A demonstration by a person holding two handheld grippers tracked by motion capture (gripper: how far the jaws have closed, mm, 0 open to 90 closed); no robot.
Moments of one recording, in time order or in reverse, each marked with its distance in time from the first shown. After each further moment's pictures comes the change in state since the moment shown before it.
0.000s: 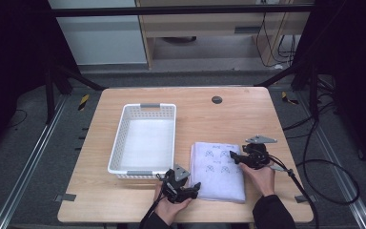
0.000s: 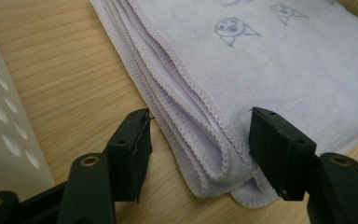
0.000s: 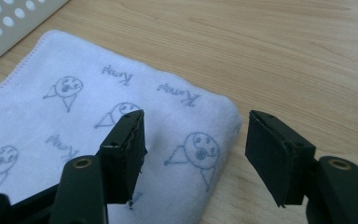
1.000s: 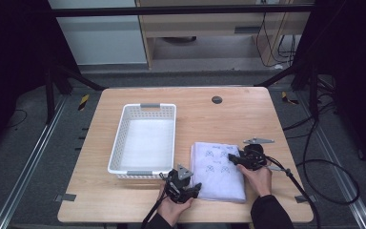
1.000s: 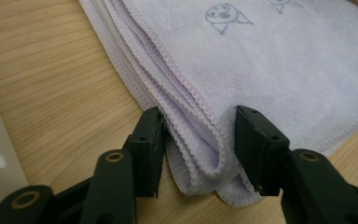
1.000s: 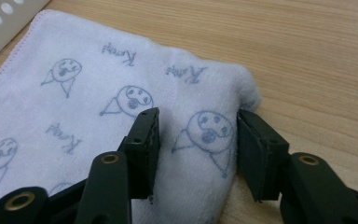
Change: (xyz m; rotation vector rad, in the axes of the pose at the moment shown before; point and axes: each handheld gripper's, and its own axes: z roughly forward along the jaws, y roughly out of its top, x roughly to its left) left arm -0.005 0.003 0.005 0.053 -0.025 -0.020; right arm -0.001 -0.008 0.014 0.068 0.064 0.086
